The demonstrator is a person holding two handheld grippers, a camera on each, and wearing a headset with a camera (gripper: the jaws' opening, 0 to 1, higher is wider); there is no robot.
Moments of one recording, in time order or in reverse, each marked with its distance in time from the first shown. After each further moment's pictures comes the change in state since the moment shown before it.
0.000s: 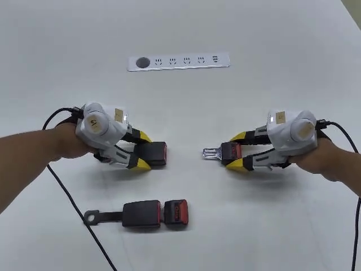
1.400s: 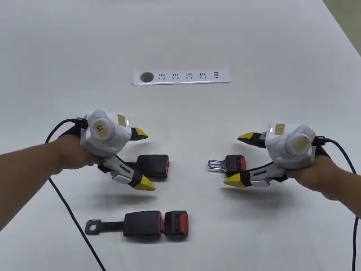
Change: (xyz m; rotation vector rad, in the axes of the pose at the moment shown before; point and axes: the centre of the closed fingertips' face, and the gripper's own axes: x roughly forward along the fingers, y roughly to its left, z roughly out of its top) left arm -0.018 0.010 0.009 -0.167 -0.045 0.129; right arm -0.004 -0.012 0.017 0.076 -0.005 -0.144
